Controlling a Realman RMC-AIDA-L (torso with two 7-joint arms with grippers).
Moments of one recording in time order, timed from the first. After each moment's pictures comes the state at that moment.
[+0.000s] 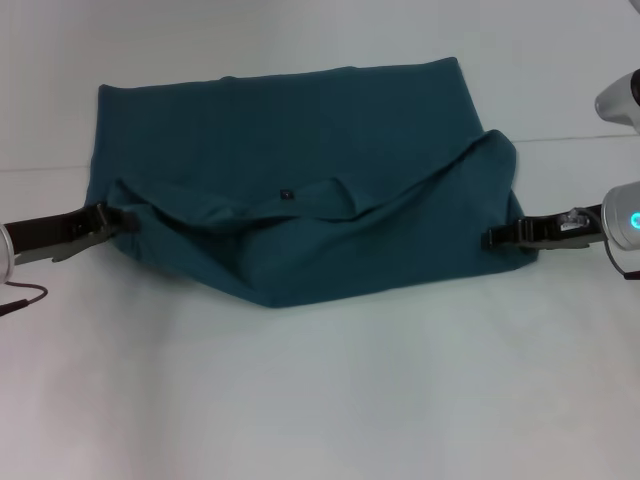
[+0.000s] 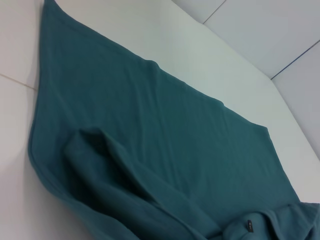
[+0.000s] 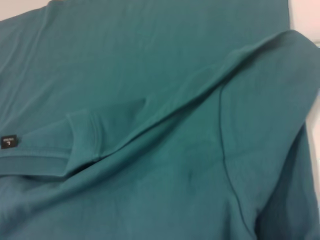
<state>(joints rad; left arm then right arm) -0.64 -2.00 0.79 0.60 2.01 1.00 -2.33 0.79 1.95 -0.80 -0.49 -2.45 -0.92 2.44</state>
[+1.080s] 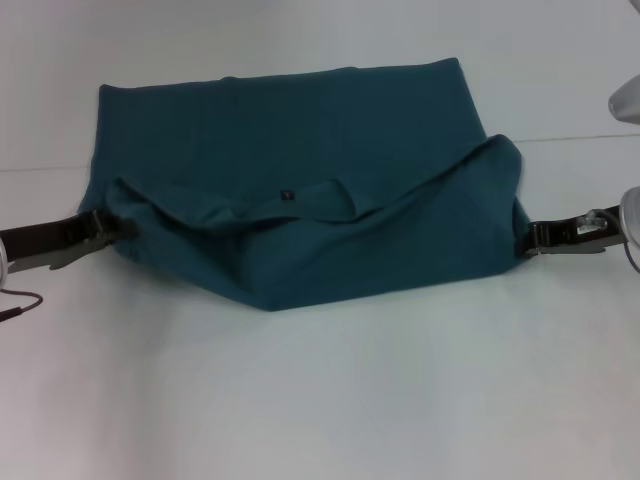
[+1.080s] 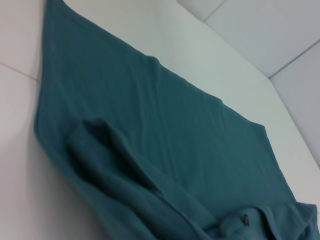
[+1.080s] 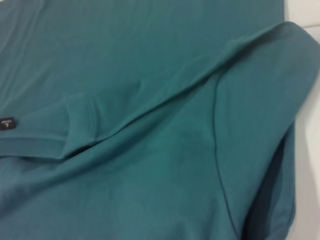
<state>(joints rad) -0.63 -2.00 0.77 0.60 2.01 1.04 -2.34 0.78 1.92 -0.81 -0.51 -2.47 -1.00 2.46</state>
